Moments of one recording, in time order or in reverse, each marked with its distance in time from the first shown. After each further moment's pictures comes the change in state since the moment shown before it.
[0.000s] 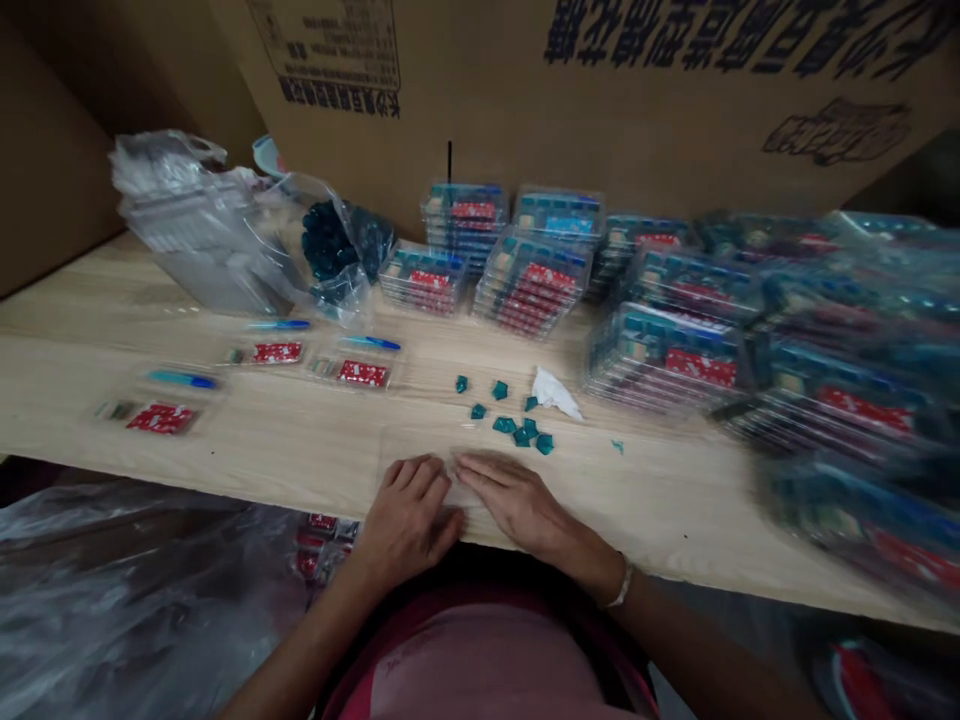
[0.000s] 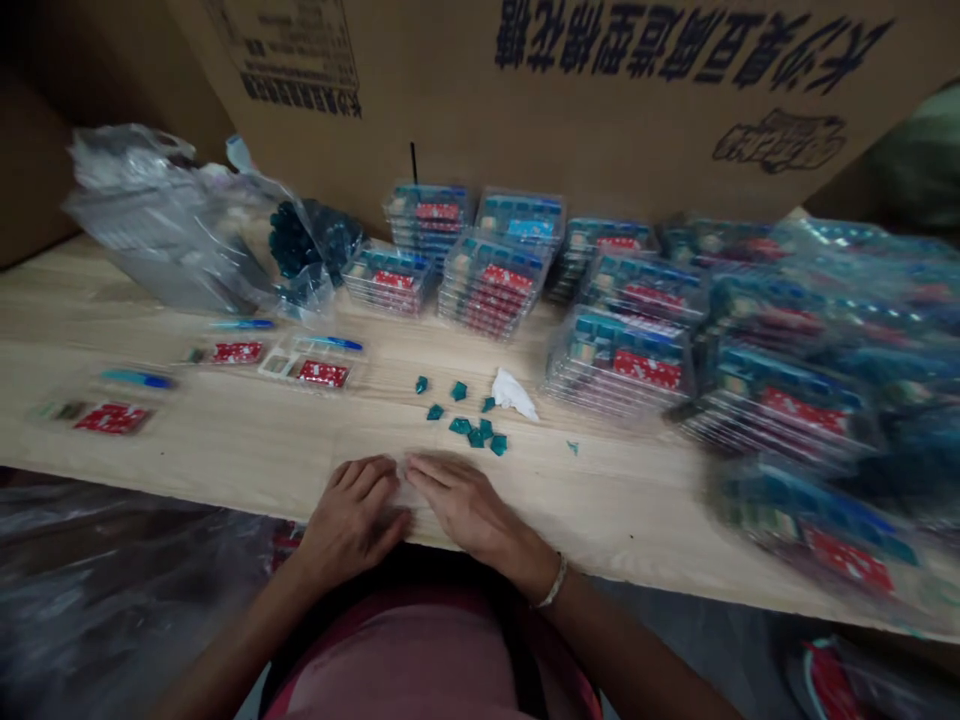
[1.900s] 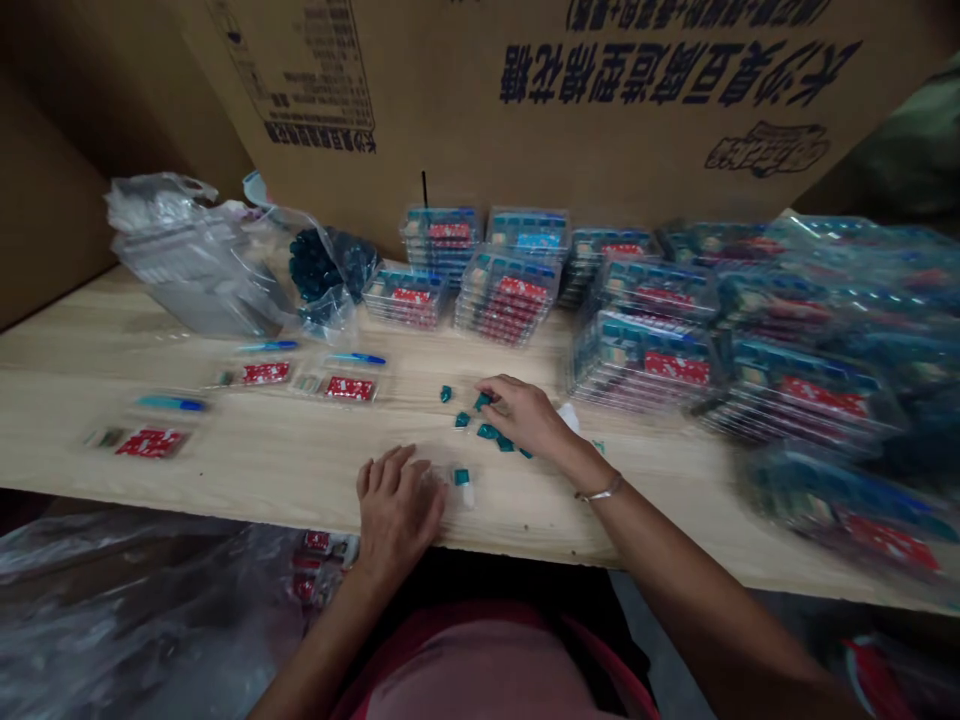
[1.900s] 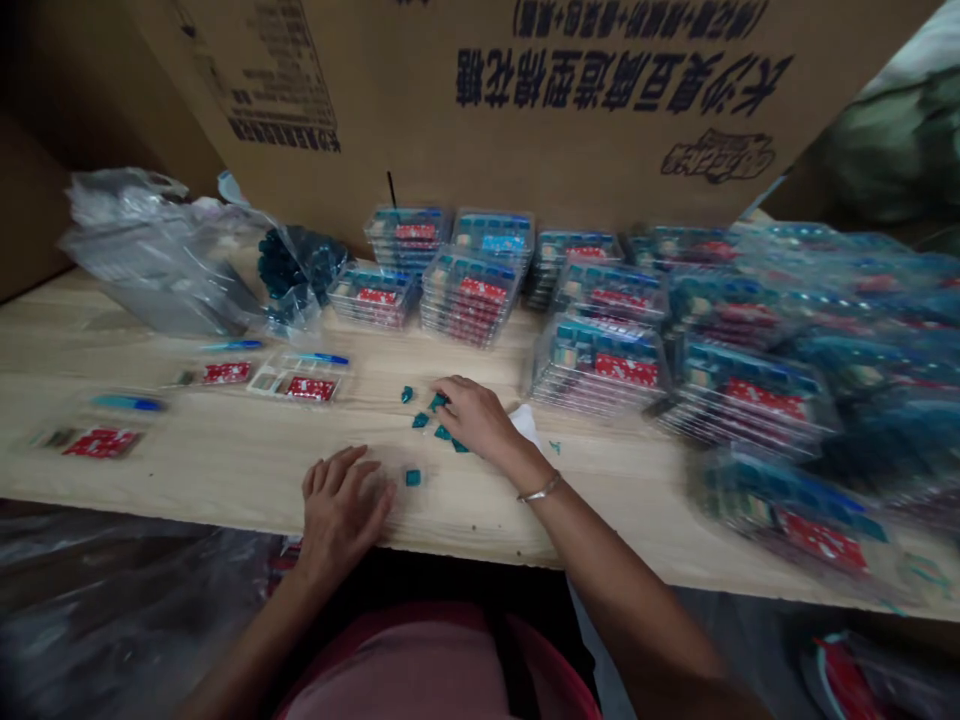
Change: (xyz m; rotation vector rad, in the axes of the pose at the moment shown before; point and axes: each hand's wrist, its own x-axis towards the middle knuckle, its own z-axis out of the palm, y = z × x) left_hand 0.012 0.009 0.008 -0.010 0.271 -0.297; right_hand 0.068 0.055 -0.062 0.006 -0.024 0.396
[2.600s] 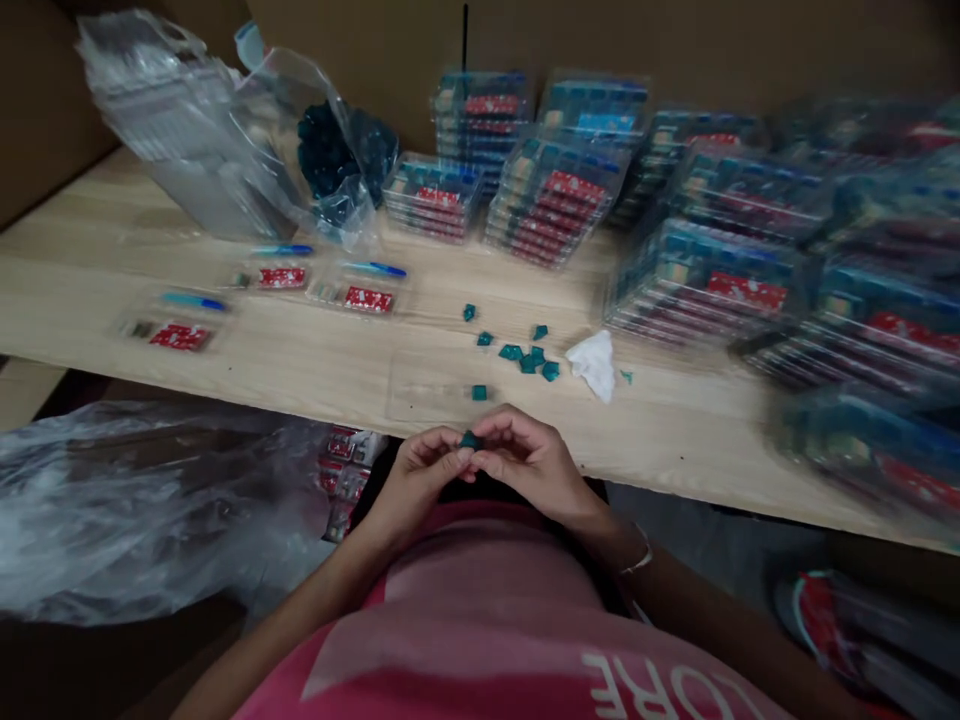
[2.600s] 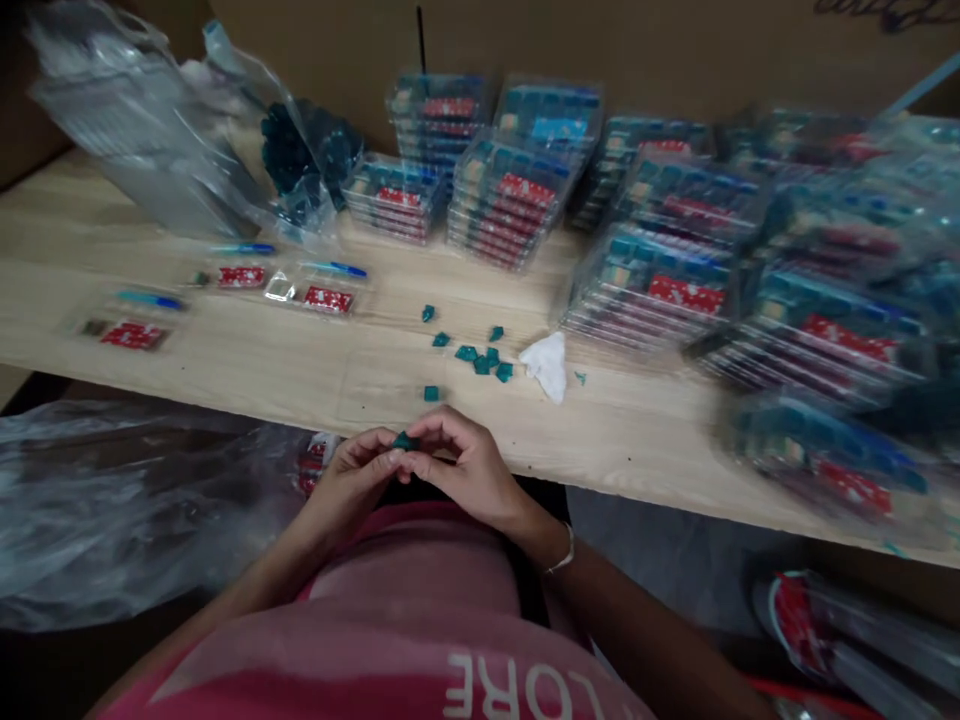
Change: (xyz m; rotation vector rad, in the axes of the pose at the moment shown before) left_hand -0.035 0.046 -0.030 -1.493 -0.369 -0.924; right_hand -0.119 -0.078 0.037 0.931 -0.077 0.198
